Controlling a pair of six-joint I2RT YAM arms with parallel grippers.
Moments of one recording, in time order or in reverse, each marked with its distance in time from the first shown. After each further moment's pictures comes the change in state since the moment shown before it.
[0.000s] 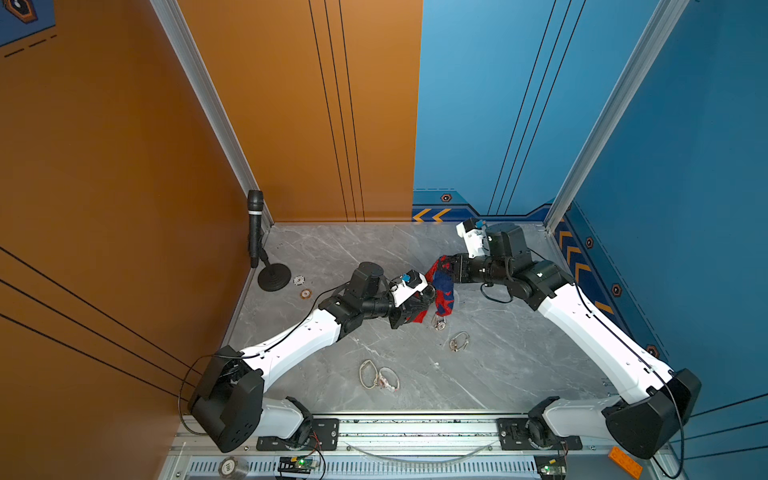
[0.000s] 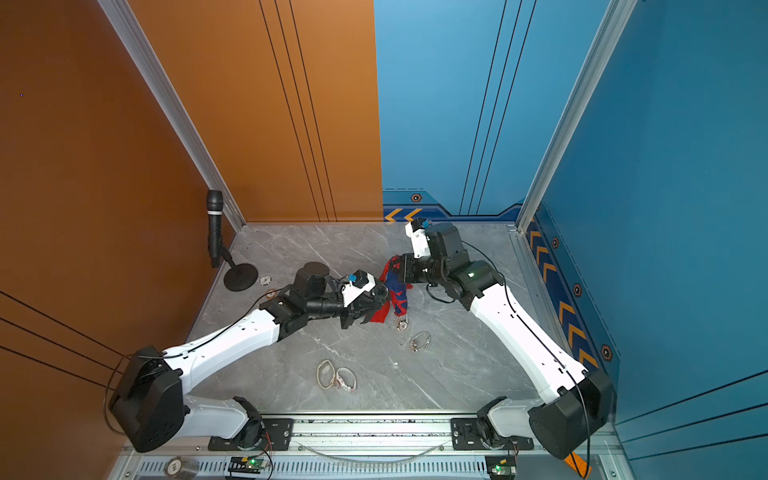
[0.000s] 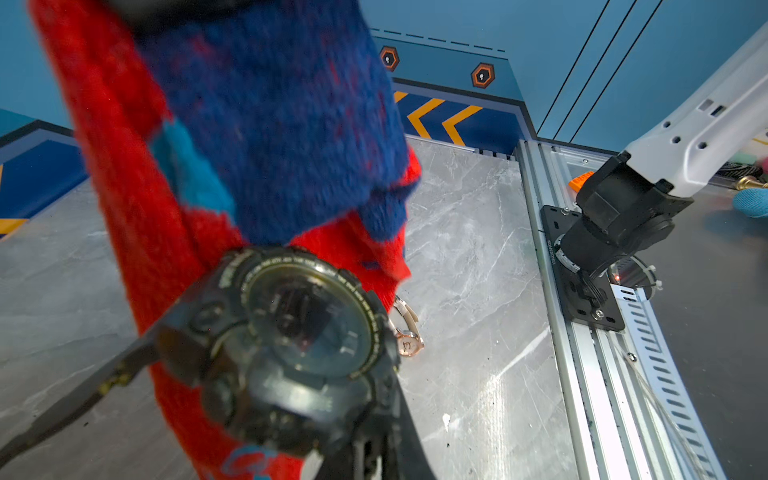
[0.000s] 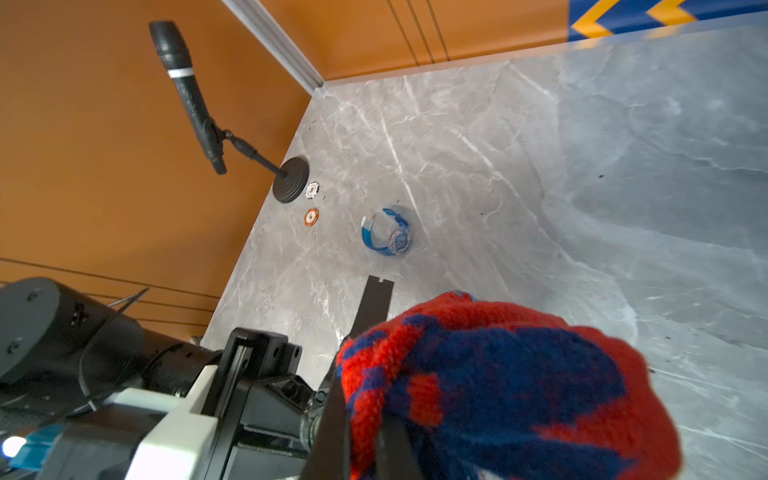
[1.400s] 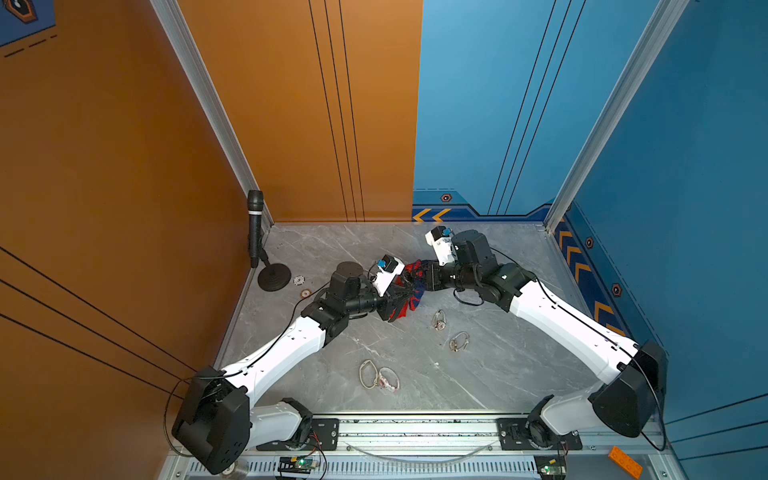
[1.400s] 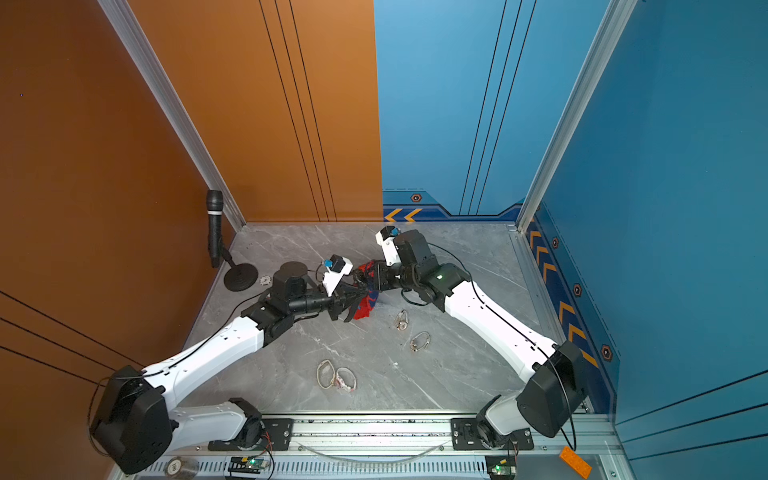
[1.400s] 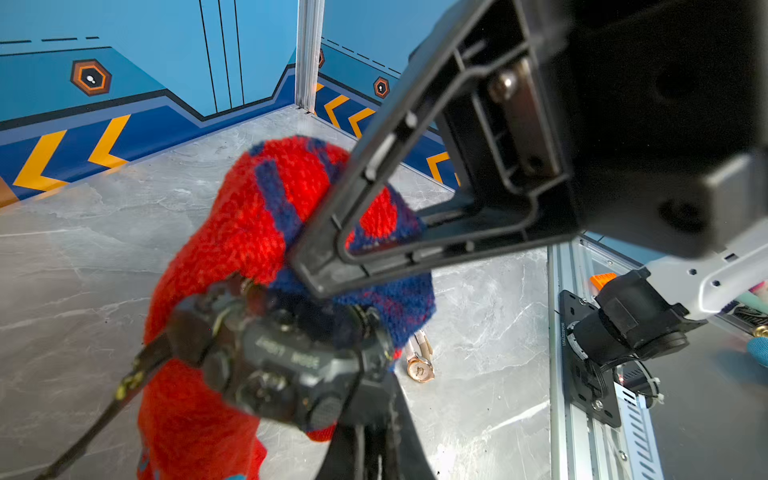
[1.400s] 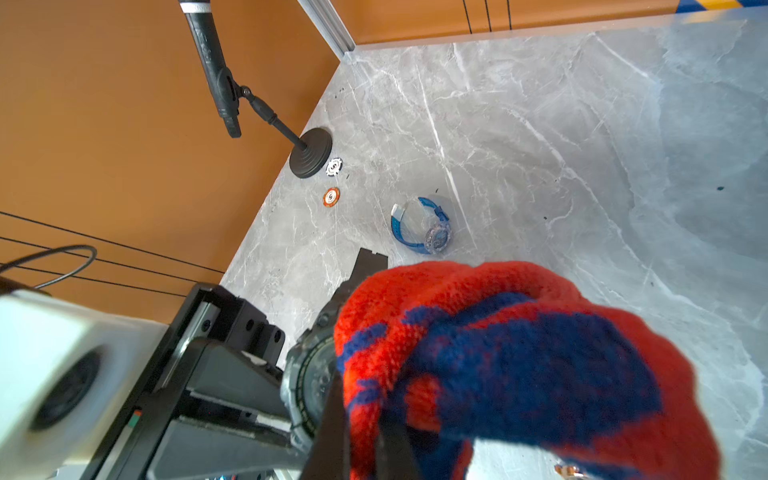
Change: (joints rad) left arm 0.095 -0.115 -0.080 0.089 -0.063 -0.296; right arm 0.142 0.115 -0.012 0.124 0.047 -0.006
